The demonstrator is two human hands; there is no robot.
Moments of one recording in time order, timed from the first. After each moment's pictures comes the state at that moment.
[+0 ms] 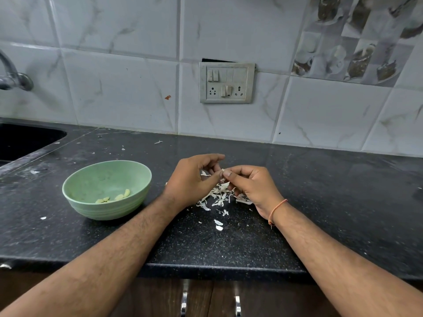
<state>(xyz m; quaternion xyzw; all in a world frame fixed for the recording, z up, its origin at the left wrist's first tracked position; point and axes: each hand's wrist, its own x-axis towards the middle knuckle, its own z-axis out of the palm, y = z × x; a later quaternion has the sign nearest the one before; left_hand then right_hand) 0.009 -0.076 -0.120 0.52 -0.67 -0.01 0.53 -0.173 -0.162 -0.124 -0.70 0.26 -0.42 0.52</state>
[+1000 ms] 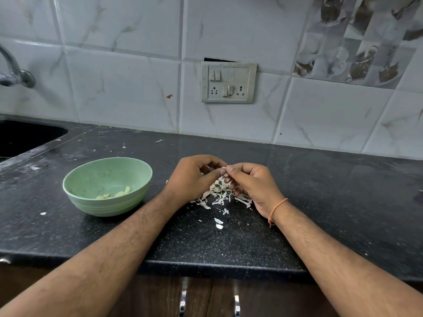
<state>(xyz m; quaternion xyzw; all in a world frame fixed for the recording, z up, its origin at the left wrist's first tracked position) 0.012 -0.081 -0.121 0.56 -0.64 -0.07 0.52 -0.176 -0.161 -0.120 -0.69 0.25 -0.40 0.55</state>
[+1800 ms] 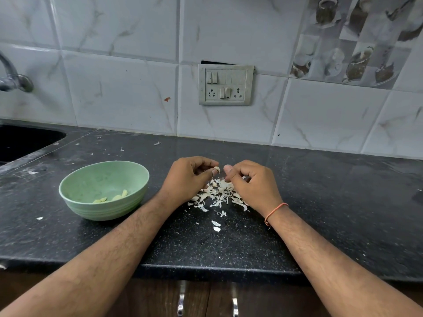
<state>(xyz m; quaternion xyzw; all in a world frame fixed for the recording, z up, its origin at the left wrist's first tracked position) 0.018 -0.086 -0.124 0.58 -0.58 -0.15 0.56 -0.179 -0.163 -0.120 -0.82 0.26 -0.47 0.18</state>
